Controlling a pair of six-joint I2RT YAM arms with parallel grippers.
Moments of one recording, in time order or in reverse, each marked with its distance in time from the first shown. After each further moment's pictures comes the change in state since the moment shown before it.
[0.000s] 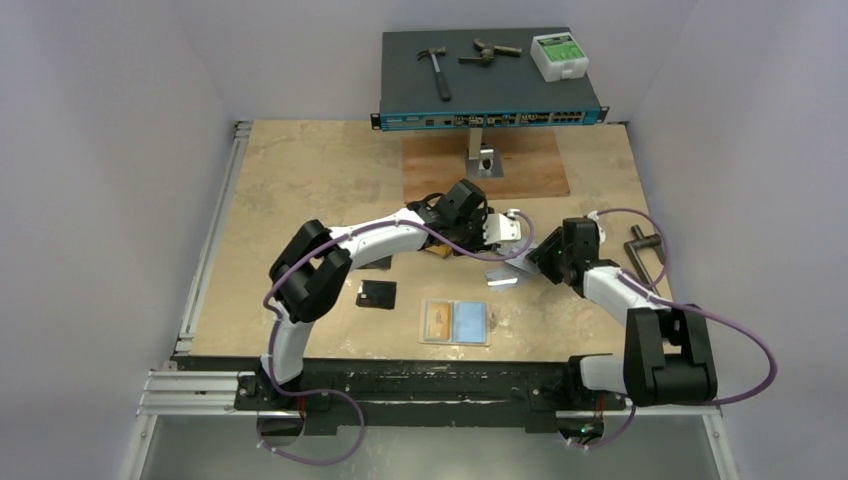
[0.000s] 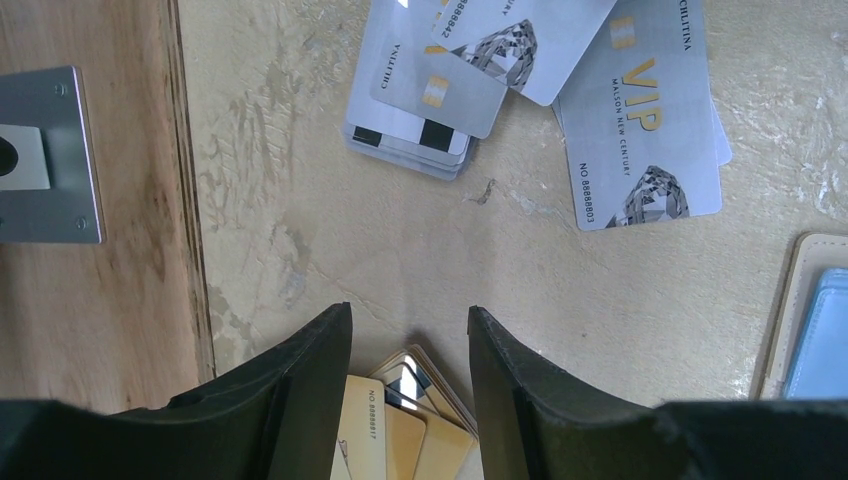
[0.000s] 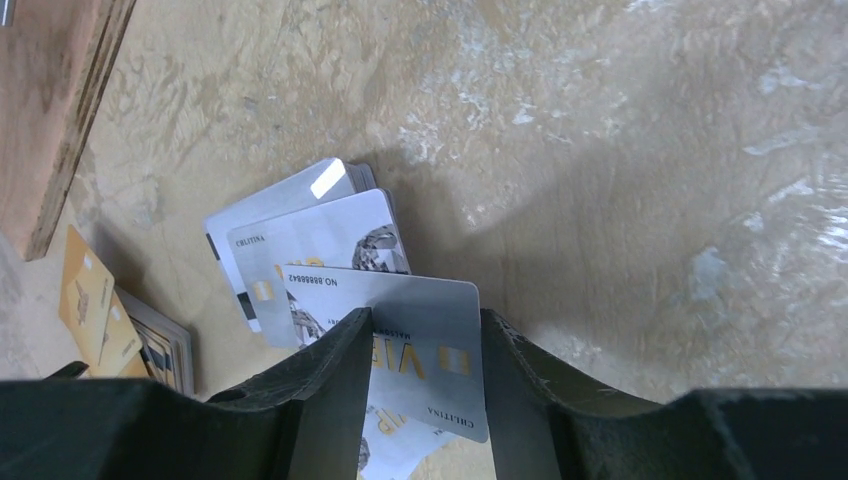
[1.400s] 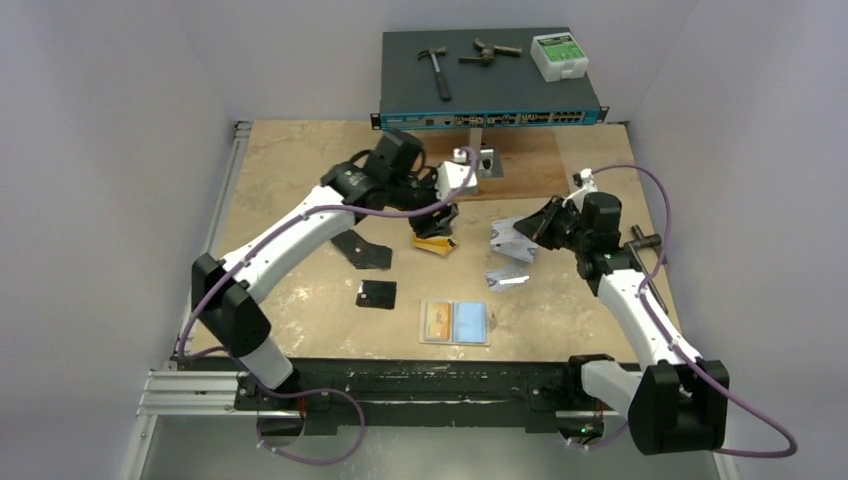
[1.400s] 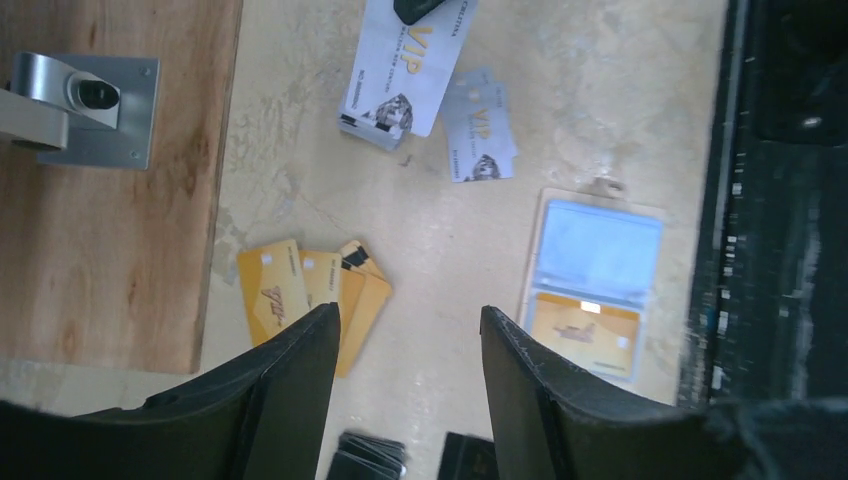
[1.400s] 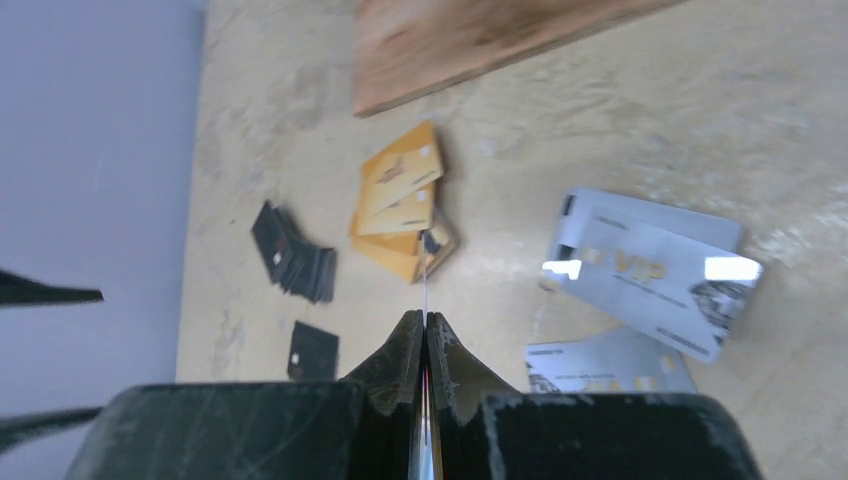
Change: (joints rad) left arm 0.120 -0.362 0.038 -0.327 0.257 -0.177; right arm 0.000 -0.216 0.161 -0.054 -0.351 -0.213
